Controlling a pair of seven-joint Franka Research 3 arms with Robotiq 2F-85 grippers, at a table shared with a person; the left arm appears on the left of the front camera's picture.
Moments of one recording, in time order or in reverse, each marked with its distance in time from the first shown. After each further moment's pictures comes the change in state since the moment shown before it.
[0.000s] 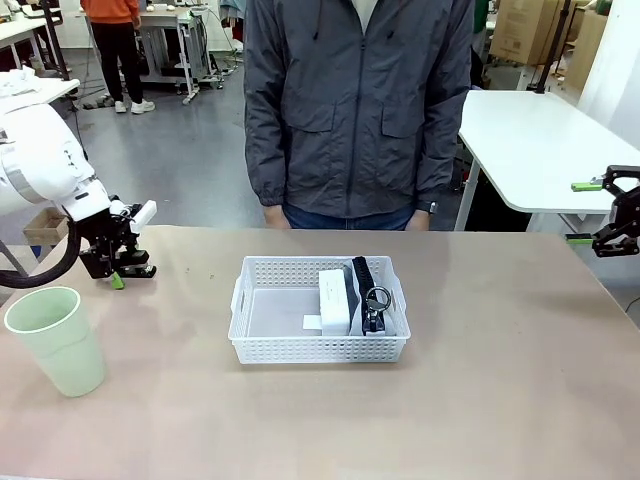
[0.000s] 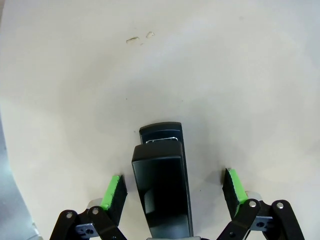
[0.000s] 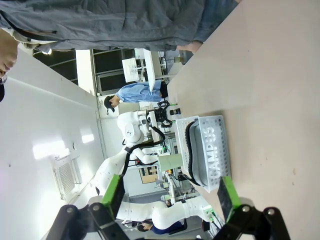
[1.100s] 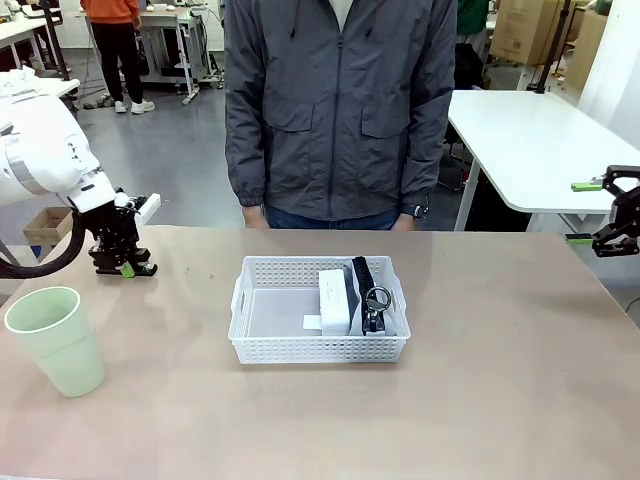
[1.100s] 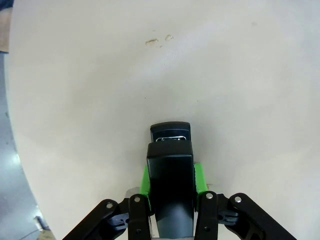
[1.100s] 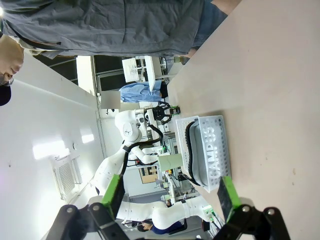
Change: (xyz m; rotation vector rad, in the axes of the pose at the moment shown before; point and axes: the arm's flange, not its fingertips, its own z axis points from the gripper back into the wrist) left arm 0.007 0.011 0.010 0.008 0.023 0.012; right arm 0.000 0.000 0.000 0.000 0.000 0.000
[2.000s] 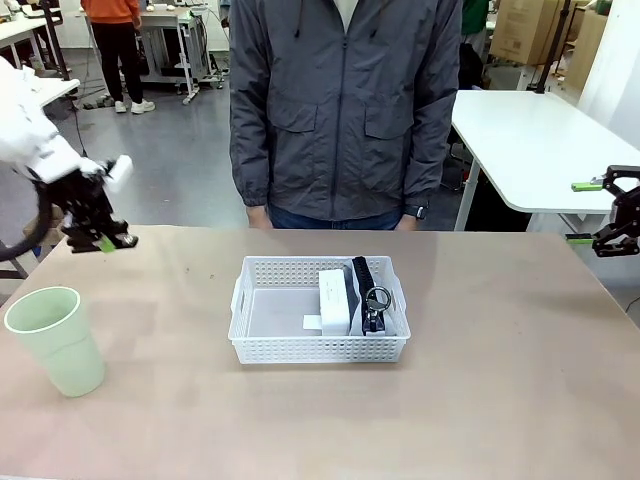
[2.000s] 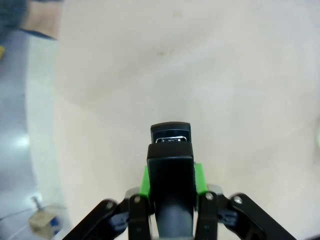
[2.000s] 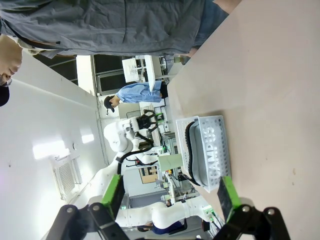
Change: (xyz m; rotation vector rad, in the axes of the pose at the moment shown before) left arm -0.002 -0.045 0.090 0.117 -0.066 0.131; right arm 0.000 0.000 0.000 0.000 0.000 0.000
